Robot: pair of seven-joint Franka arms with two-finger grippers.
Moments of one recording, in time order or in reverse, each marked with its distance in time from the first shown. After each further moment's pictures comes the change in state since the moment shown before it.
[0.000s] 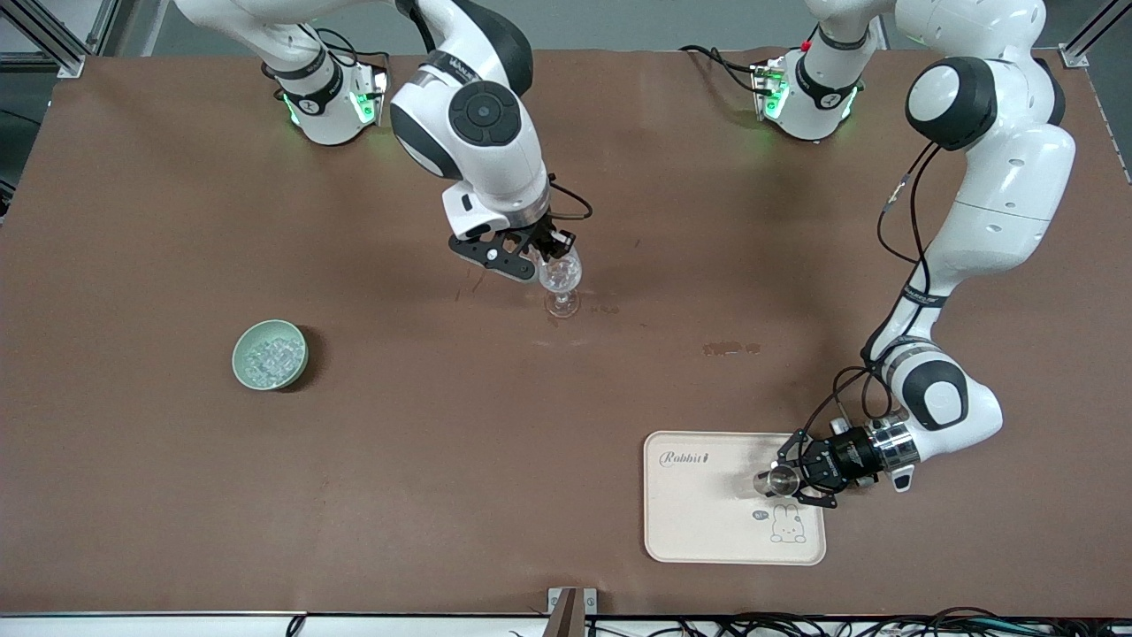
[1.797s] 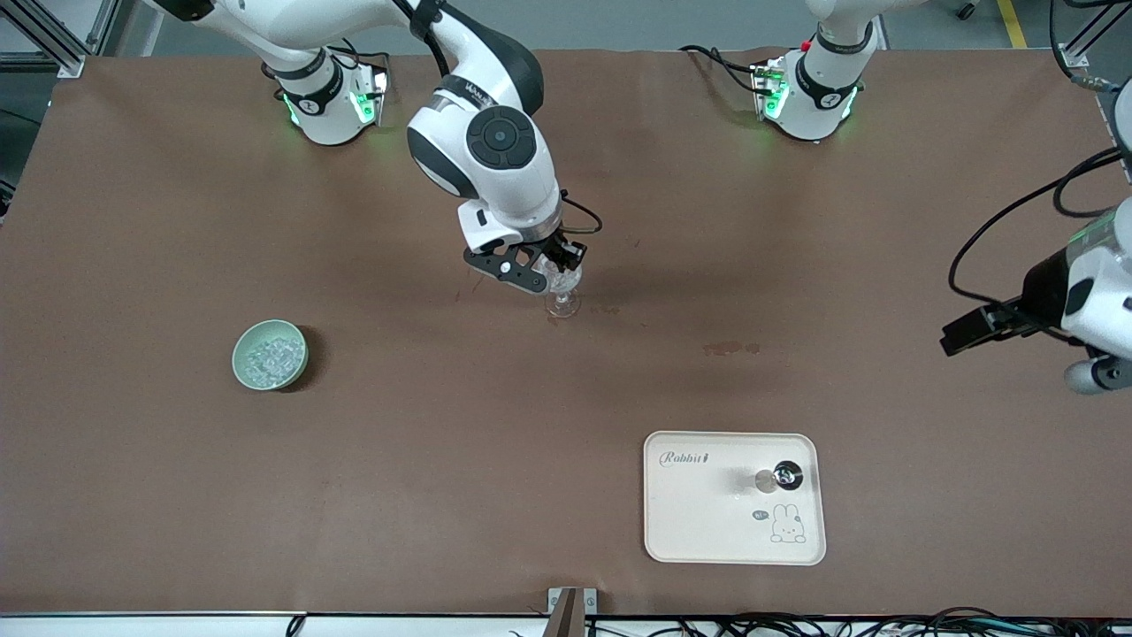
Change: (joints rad) left arm -0.002 -0.810 -0.070 0.013 1.332 -0.641 0.630; right arm 0.014 0.058 -0.001 0.047 -0.016 0.008 0.018
